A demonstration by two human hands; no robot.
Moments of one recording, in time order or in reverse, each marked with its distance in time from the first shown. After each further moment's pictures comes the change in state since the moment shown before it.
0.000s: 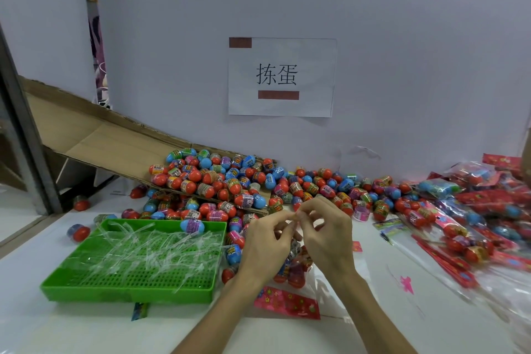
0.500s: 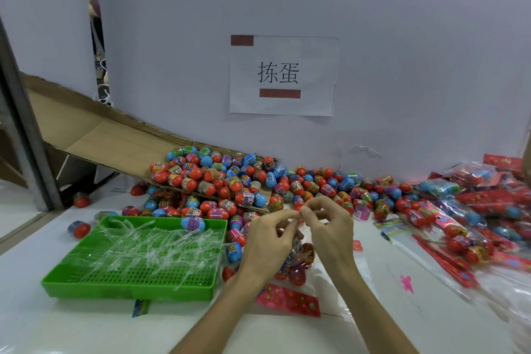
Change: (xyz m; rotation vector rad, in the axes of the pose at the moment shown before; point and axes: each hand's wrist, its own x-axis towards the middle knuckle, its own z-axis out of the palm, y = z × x) left_hand 0.000 0.002 0.000 -0.044 -0.014 -0.016; right_hand 0.004 -0.010 0.000 0.228 0.016 0.359
